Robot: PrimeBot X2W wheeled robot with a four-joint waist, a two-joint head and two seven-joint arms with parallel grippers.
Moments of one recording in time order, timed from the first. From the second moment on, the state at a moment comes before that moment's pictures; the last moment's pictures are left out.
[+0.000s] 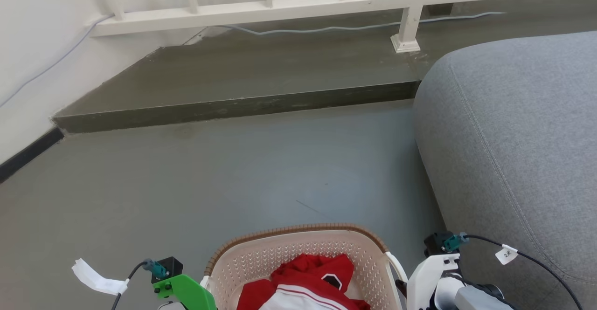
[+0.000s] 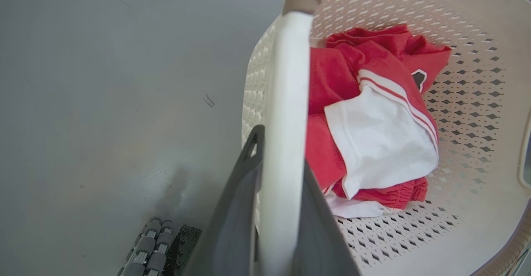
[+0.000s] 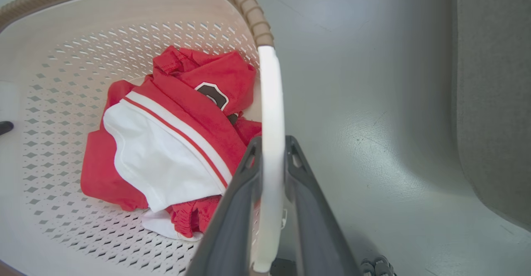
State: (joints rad) left arm -0.39 0.00 -0.59 1.18 -0.92 -0.13 0.24; right arm -0.38 -0.02 0.69 1.22 0.68 0.14 0.06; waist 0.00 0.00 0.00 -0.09
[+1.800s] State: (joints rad) left arm -0.84 0.01 -0.63 1.15 -0.81 -0.08 -0.01; right arm -0.79 -0.07 0.64 1.18 0.68 0.14 -0.16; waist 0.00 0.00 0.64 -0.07
